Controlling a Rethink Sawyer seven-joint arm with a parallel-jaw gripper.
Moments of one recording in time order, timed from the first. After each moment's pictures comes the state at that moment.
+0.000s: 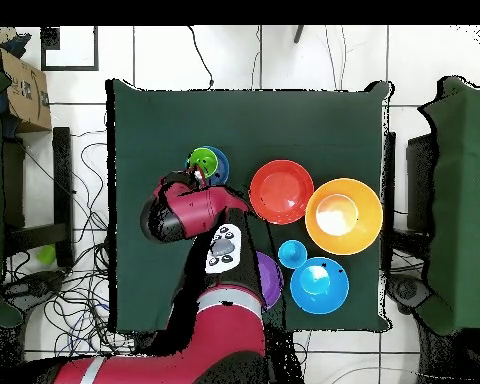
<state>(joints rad) 0.02 -0.47 -0.05 1.54 -0.27 0.04 1.67</state>
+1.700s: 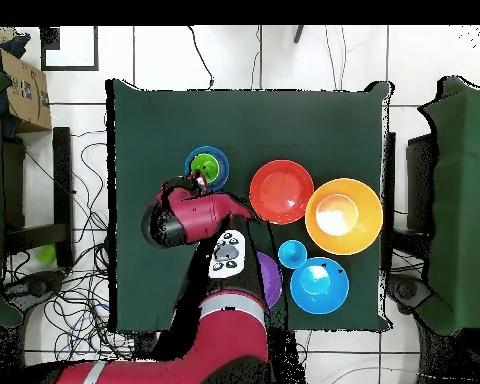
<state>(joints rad) 0.02 -0.48 -0.05 1.59 -0.23 0.04 1.67</state>
